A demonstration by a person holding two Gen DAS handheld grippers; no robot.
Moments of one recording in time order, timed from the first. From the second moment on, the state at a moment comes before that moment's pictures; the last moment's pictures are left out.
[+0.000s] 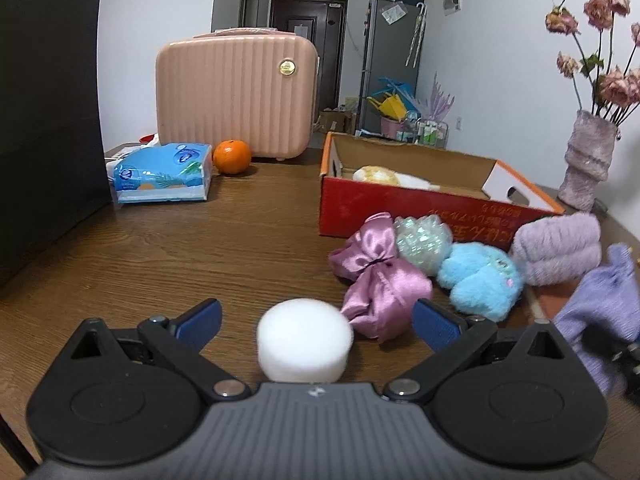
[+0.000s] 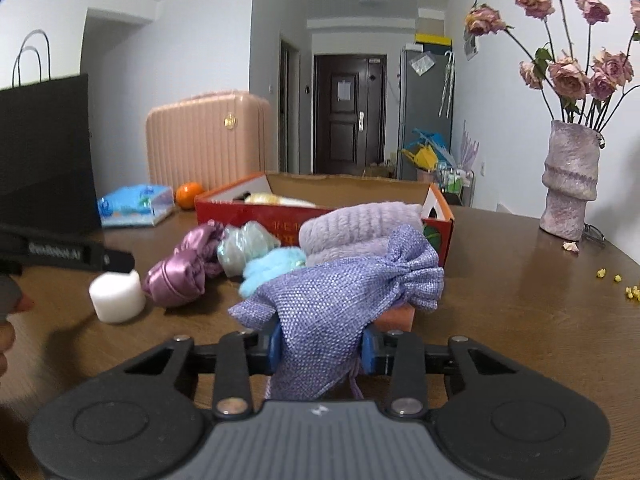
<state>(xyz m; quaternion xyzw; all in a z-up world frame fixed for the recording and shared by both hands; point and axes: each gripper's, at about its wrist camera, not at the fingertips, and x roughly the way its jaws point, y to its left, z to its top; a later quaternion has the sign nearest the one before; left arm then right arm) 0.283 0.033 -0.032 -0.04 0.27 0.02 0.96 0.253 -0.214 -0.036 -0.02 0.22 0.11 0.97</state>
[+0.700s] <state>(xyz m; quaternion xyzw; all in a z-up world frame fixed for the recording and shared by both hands) 0.311 0.041 -0.056 0.01 0.33 0.03 0.94 0.249 -0.257 -0.030 0.05 0.17 0.06 0.98</state>
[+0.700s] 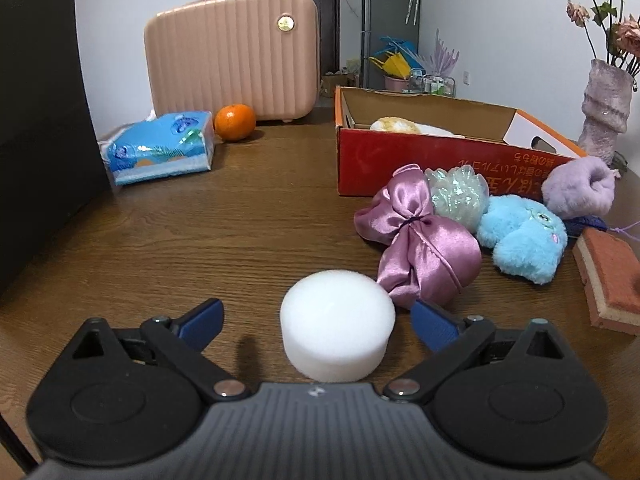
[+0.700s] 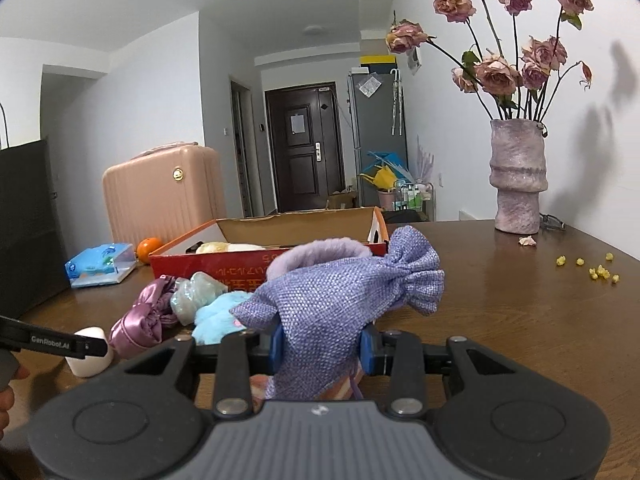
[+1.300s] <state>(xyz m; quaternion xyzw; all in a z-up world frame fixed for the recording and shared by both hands) 0.314 0.052 -0.058 -0.03 0.33 0.01 0.94 0.253 -0.254 -0.032 0.04 0.18 0.06 0.98</state>
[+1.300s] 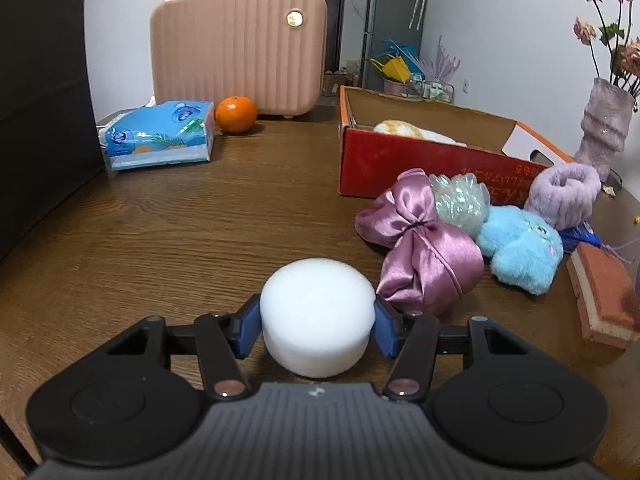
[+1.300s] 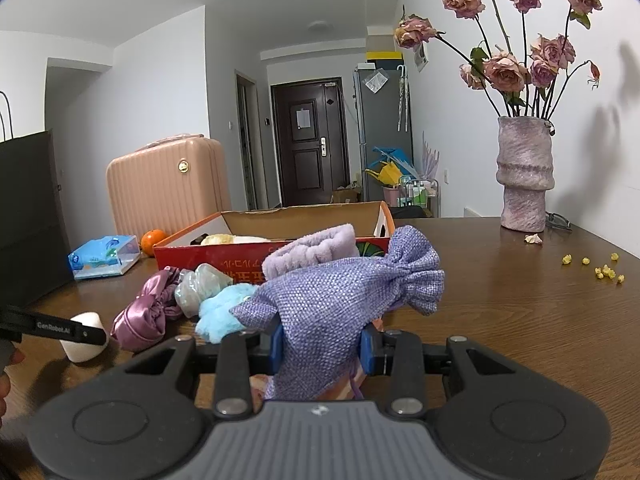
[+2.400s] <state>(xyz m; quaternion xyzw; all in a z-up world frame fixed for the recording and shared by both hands) 0.293 0.049 -0.010 -0.04 0.23 0.02 0.97 0.264 -0.242 -0.002 -0.01 0.14 0.07 0.99</state>
